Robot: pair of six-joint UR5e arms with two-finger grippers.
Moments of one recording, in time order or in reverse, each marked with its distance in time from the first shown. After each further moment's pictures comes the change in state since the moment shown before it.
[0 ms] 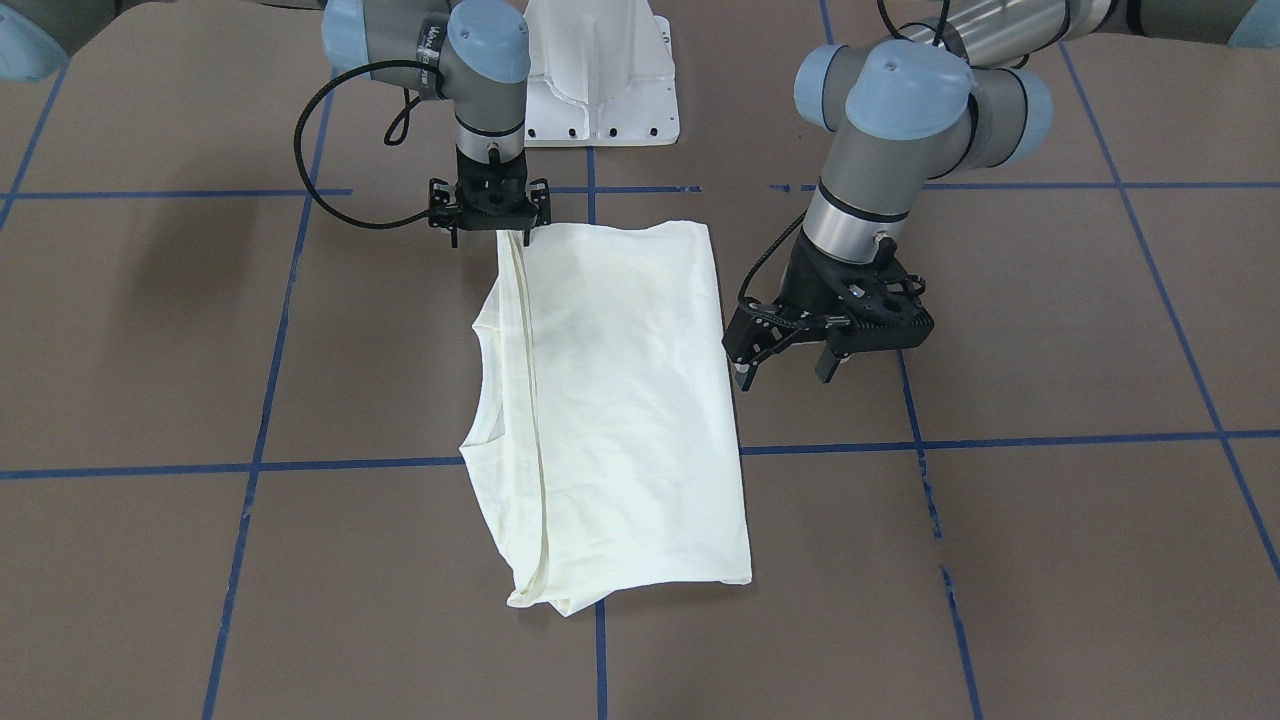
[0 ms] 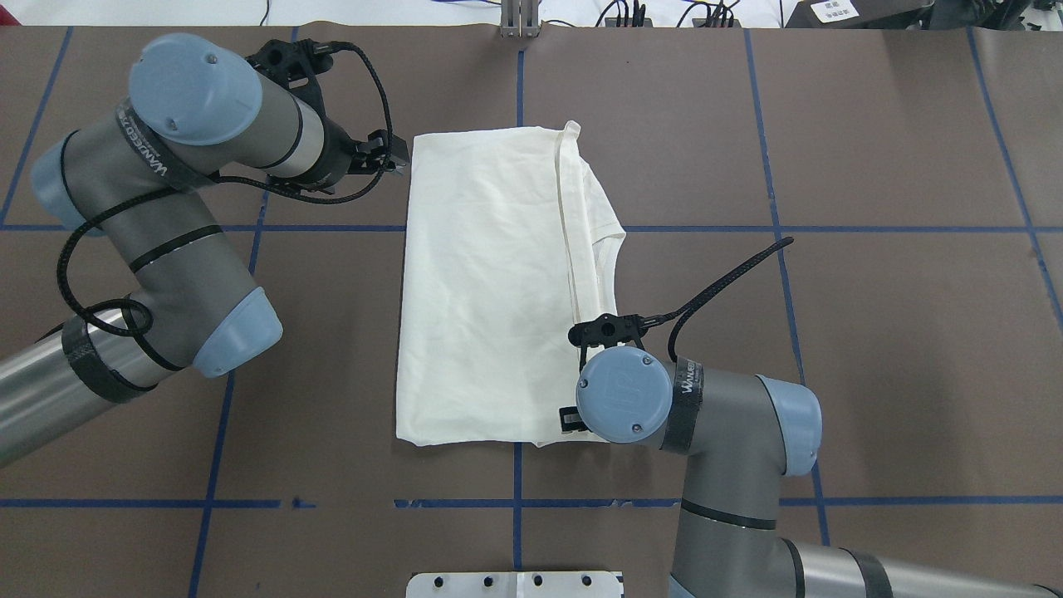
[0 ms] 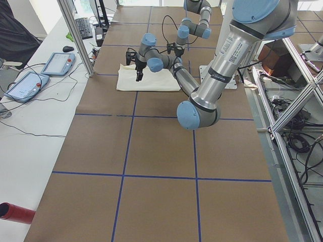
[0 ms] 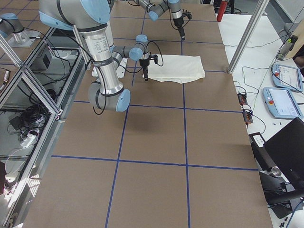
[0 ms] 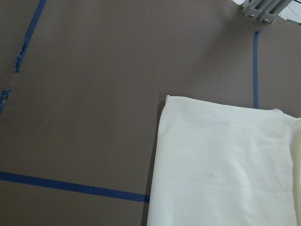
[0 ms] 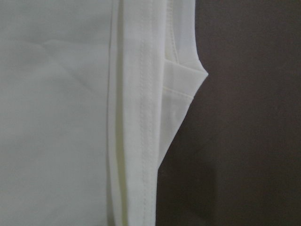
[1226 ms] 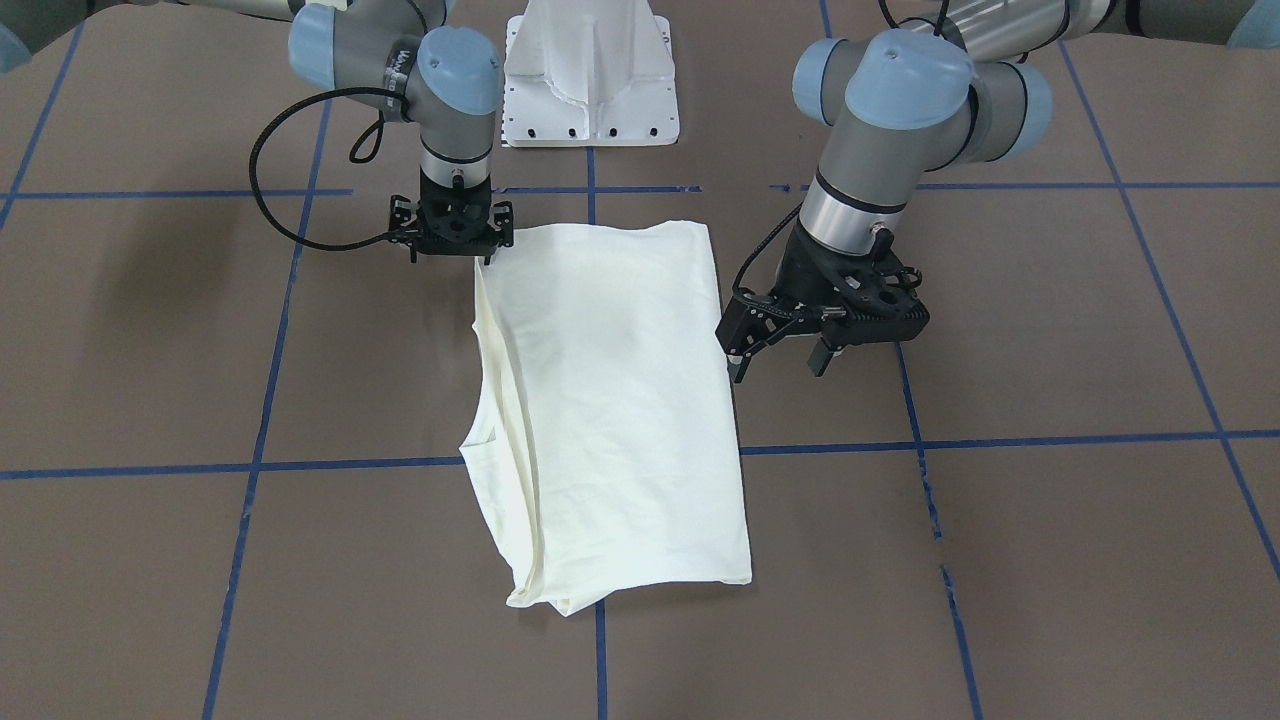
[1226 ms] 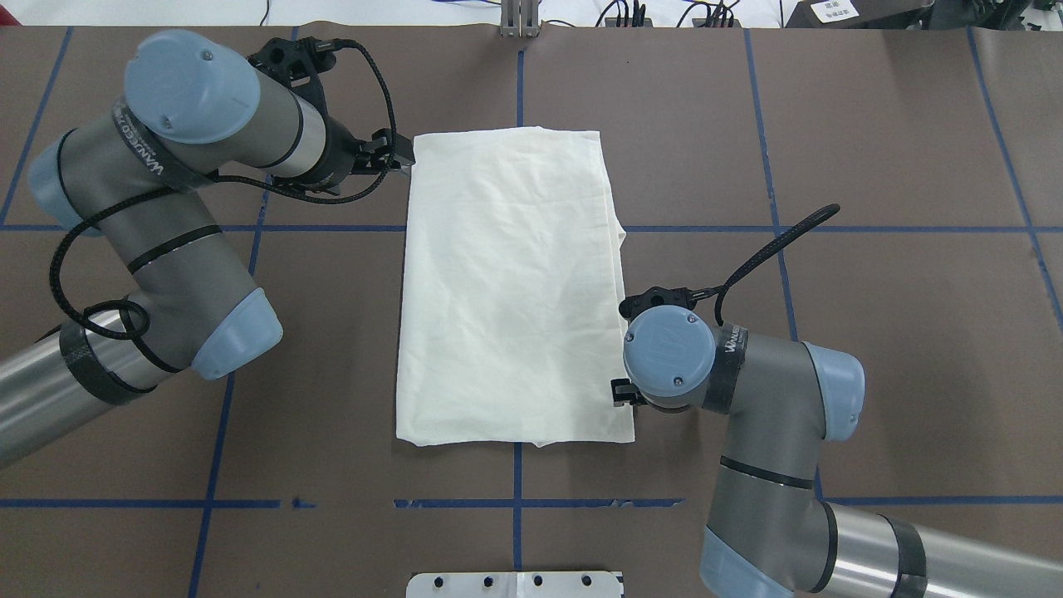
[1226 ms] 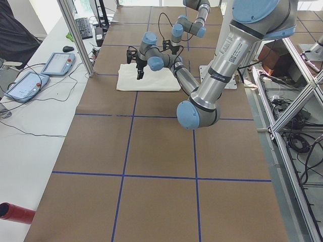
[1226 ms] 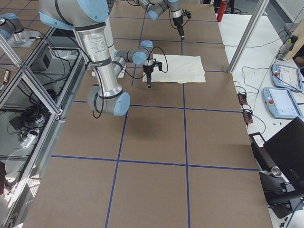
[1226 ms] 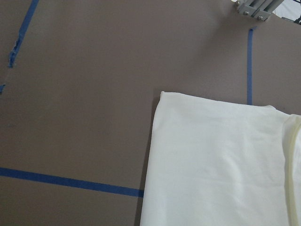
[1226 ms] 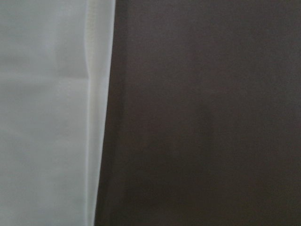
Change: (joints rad) left arm 0.001 -0.004 -0.016 -0.002 -0.014 -0.009; right arm 0.085 -0.066 0.006 -0.046 0.037 -0.050
